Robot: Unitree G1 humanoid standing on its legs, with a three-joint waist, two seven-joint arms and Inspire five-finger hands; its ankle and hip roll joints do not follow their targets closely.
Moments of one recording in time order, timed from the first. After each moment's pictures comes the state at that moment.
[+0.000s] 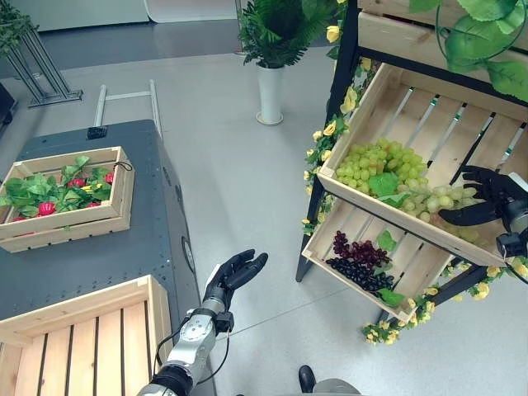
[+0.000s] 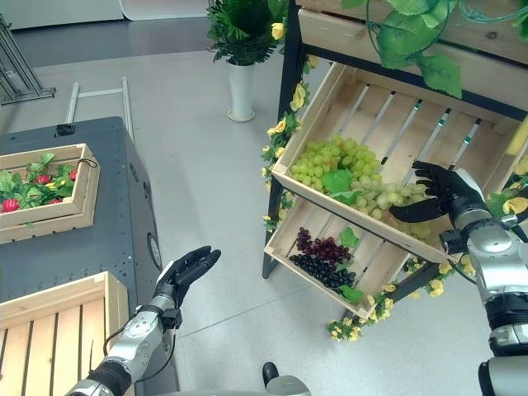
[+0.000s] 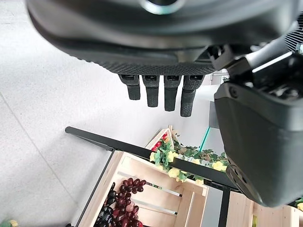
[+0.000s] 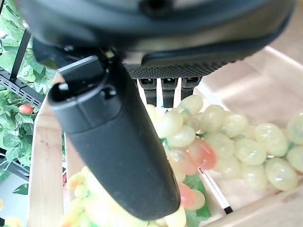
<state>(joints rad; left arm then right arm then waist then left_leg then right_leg) -0.13 0.30 -0.33 0.72 -0.49 -0.27 -0.03 -0.41 -1.01 0.09 0.61 0.35 0.01 0.14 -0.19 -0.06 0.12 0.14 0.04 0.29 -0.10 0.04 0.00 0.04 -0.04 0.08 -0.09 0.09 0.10</state>
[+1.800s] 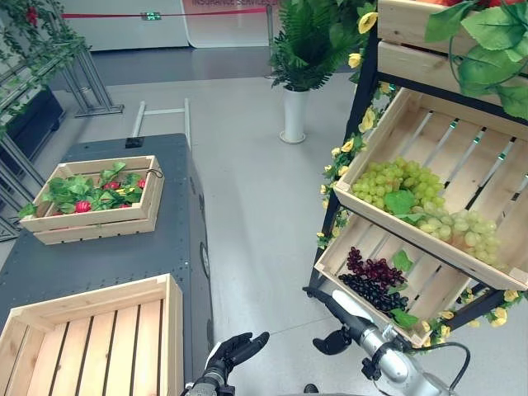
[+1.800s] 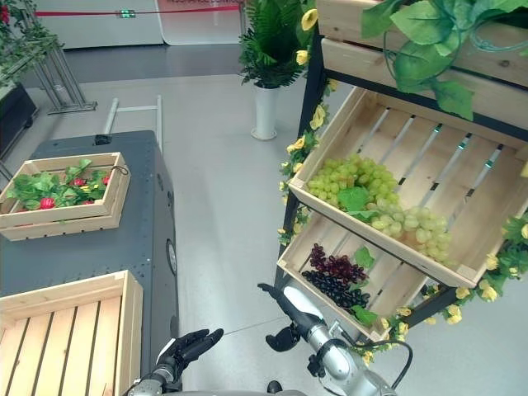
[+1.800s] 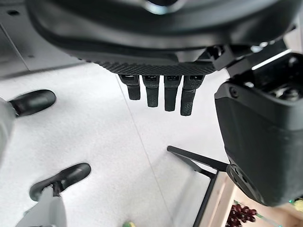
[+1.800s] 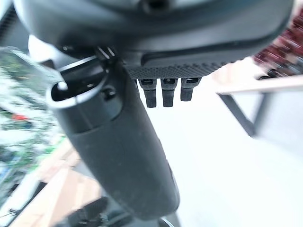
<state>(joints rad) 0.04 0.17 -0.31 1.11 -0.25 -0.26 0.00 0.06 -0.42 0.54 0.59 -0.30 -0.32 -0.10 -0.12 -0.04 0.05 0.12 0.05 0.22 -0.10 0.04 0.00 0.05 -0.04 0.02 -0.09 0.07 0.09</state>
